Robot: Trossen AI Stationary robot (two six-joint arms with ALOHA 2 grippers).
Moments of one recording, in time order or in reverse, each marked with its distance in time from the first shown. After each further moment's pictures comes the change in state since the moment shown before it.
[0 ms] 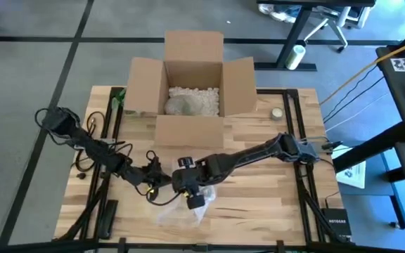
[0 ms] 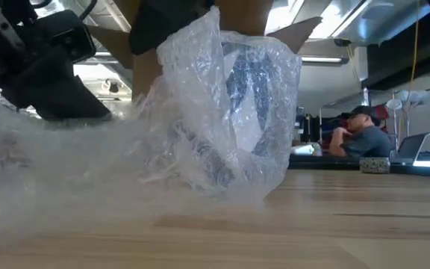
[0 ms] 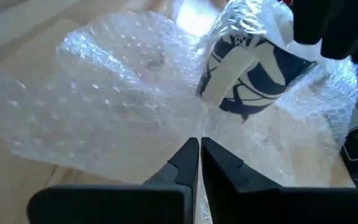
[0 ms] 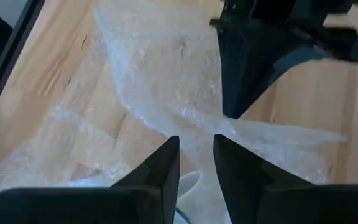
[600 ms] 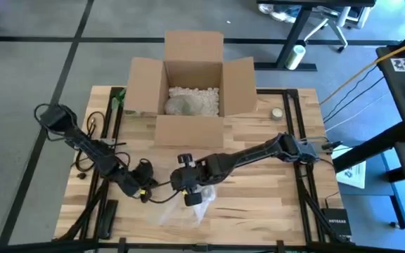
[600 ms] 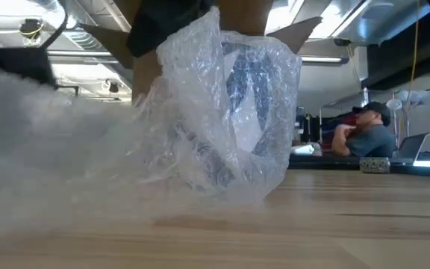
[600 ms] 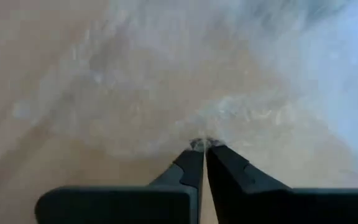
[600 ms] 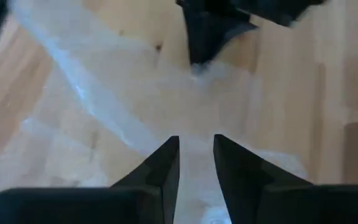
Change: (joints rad) left arm -0.114 -0.041 -0.001 -0.313 -0.025 -0.301; right arm 0.000 -0.009 0.000 -0.018 0.058 0.034
